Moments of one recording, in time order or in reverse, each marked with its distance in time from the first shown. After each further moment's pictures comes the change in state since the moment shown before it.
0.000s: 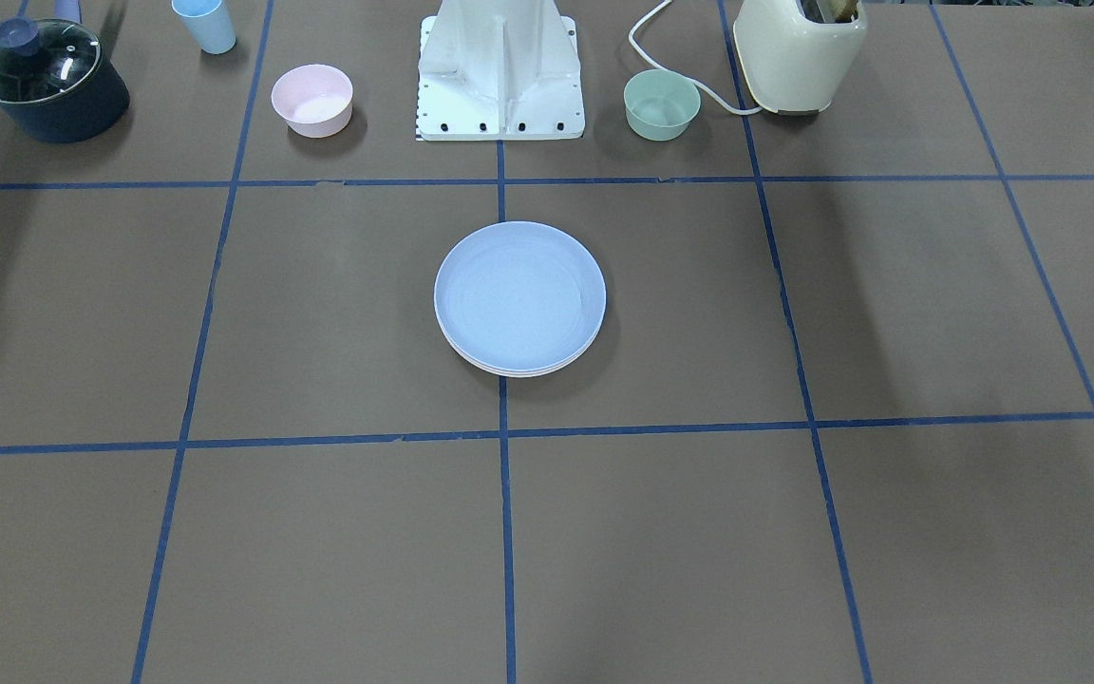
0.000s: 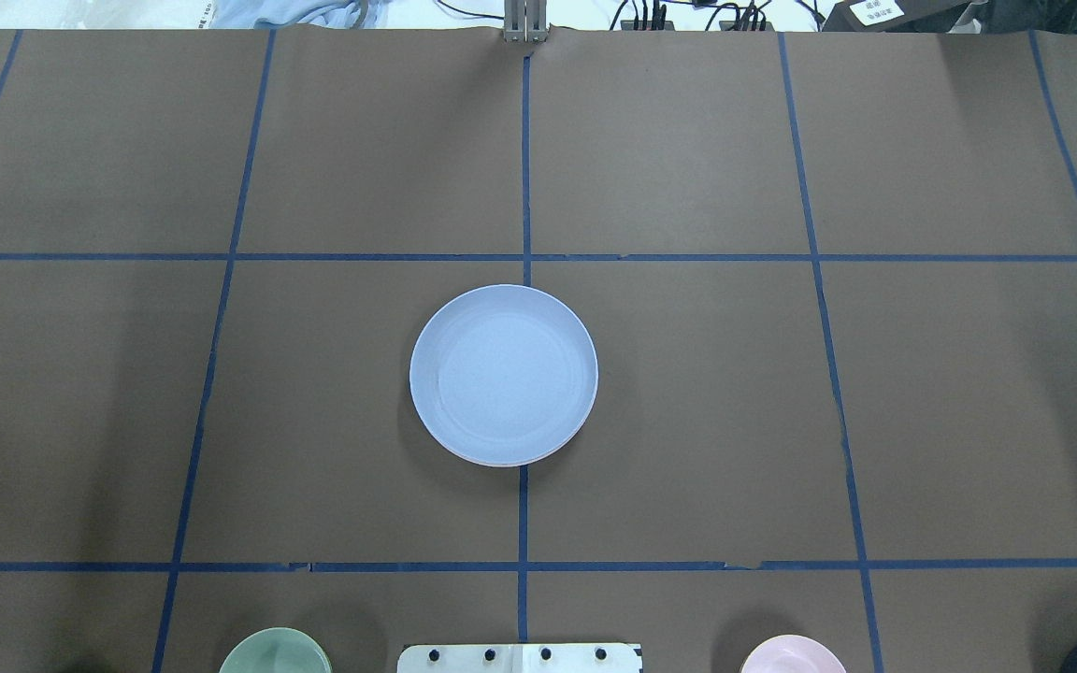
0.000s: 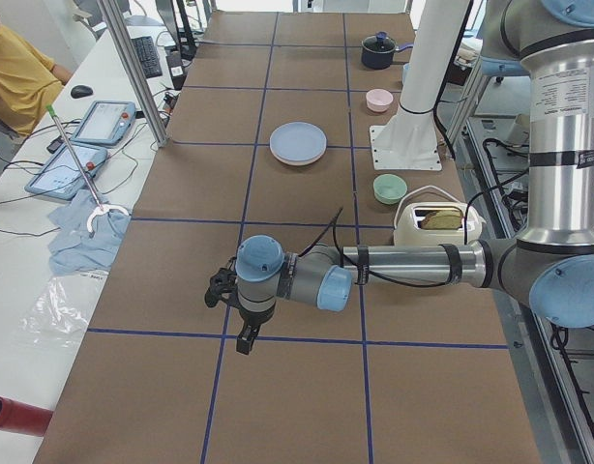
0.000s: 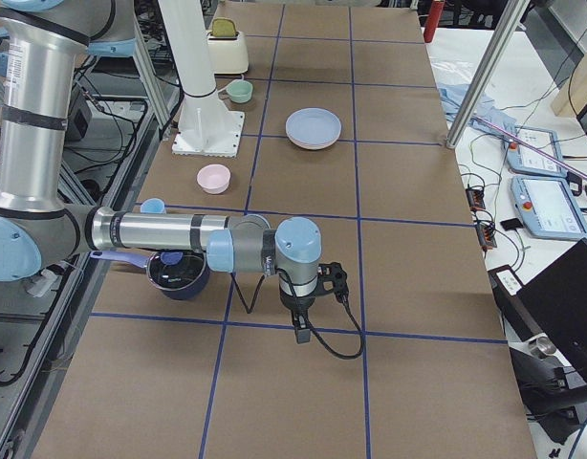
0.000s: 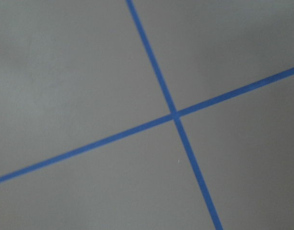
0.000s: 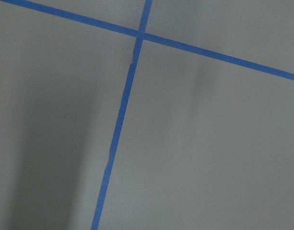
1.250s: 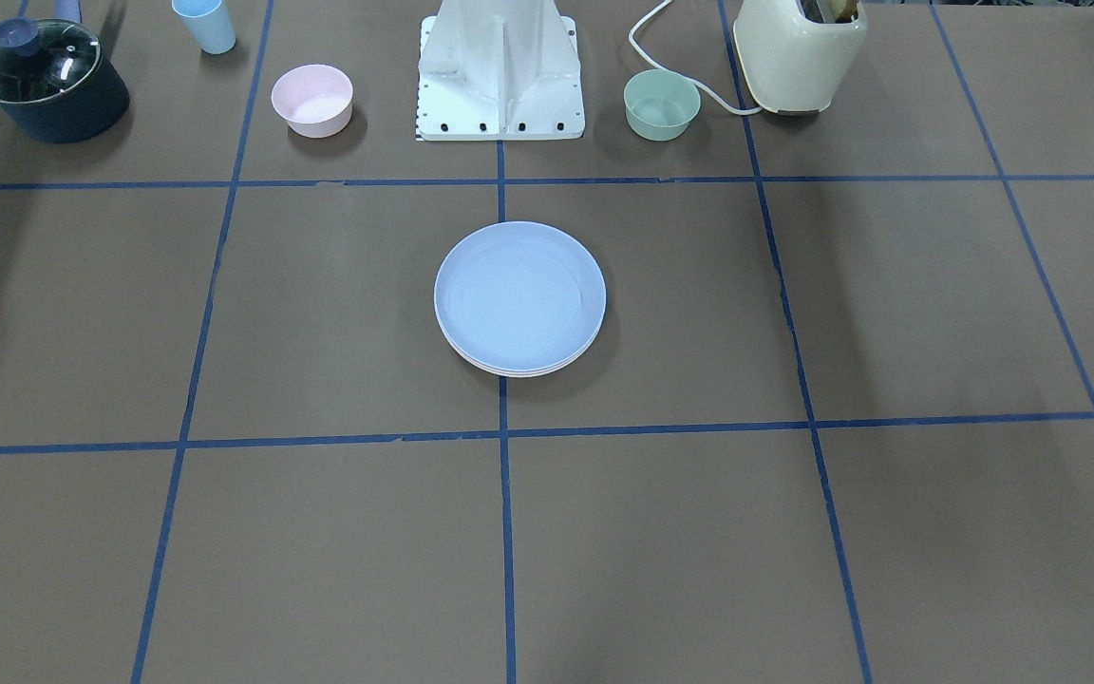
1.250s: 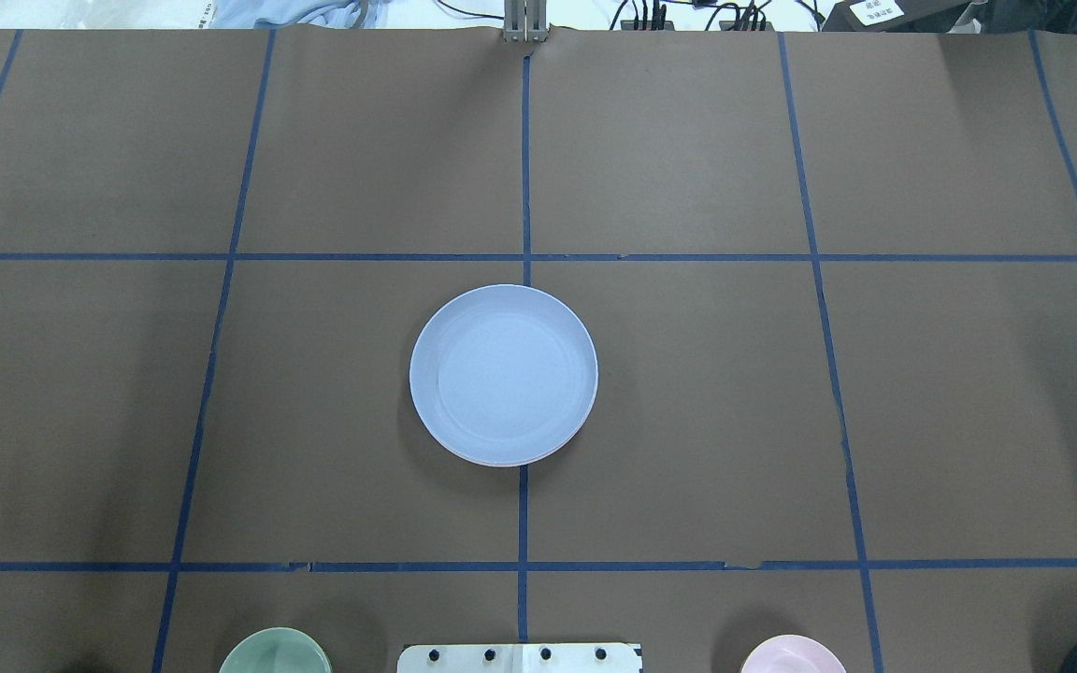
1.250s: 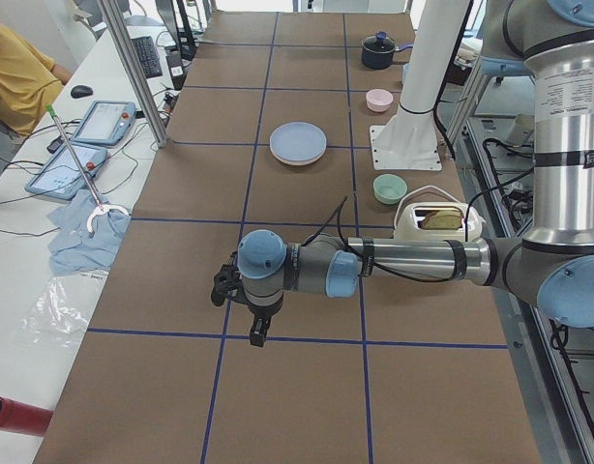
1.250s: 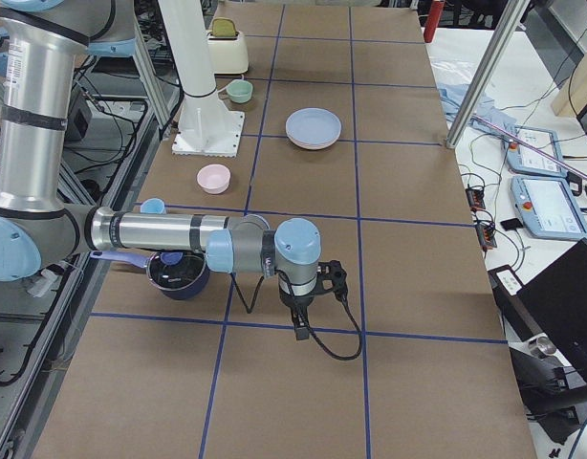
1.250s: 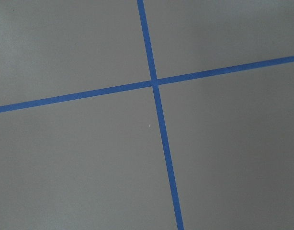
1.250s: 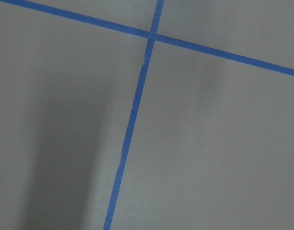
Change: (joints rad) left arm -0.020 0.015 -0.073 0.157 -0.057 -0.005; right arm 0.000 -0.003 0.000 0.000 0.039 0.001
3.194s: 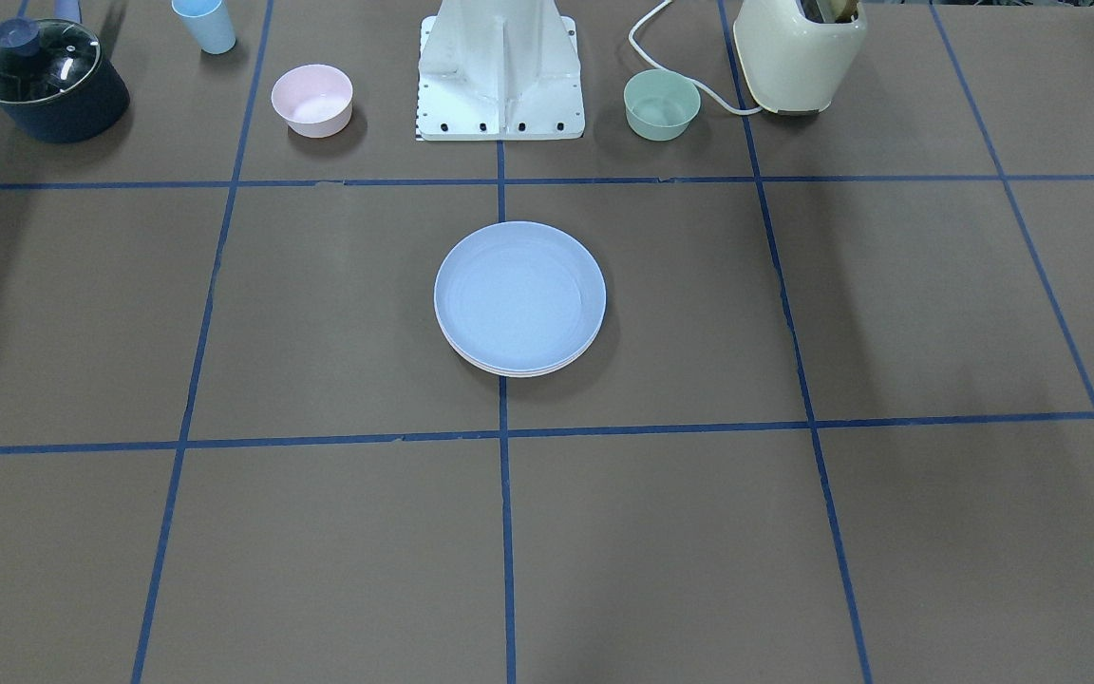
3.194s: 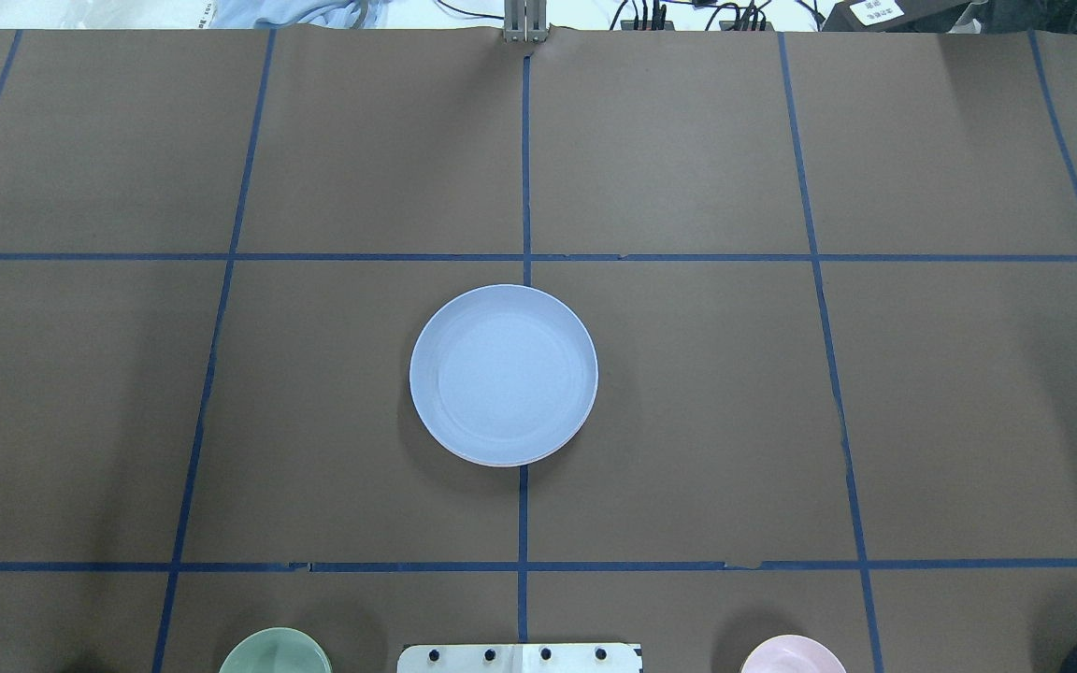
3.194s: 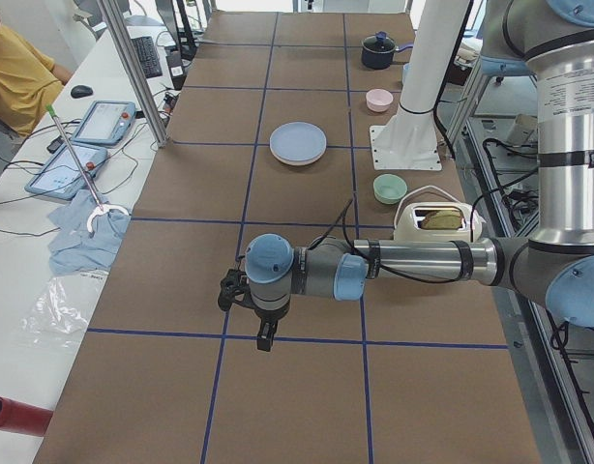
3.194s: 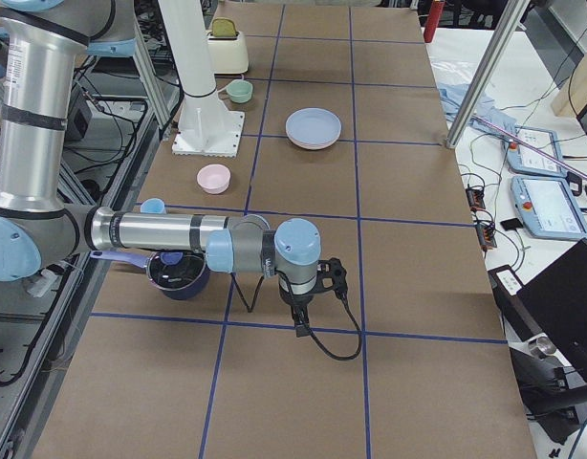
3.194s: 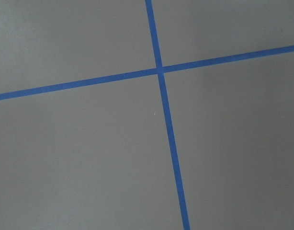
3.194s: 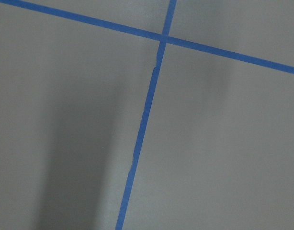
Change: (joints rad) left arm 0.001 0.028 -0.012 0.002 0.015 0.003; right arm 0.000 0.000 0.000 0.000 0.038 -0.001
